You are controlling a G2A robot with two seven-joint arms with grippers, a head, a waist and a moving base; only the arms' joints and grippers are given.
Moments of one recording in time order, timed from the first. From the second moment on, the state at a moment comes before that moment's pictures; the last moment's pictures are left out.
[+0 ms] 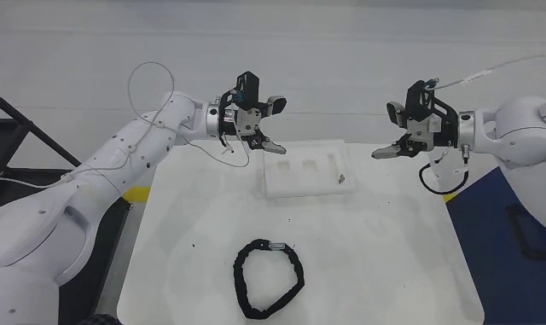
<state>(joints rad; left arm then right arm) 0.19 -0.98 -0.17 -1.01 0.85 -1.01 0.48 -0.54 -0.74 0.83 -1.37 -0.26 -0.91 0.76</state>
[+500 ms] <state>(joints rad) 0.19 -0.98 -0.17 -1.01 0.85 -1.01 0.48 -0.52 -0.85 0.67 -1.18 -0.32 -0.65 0.68</state>
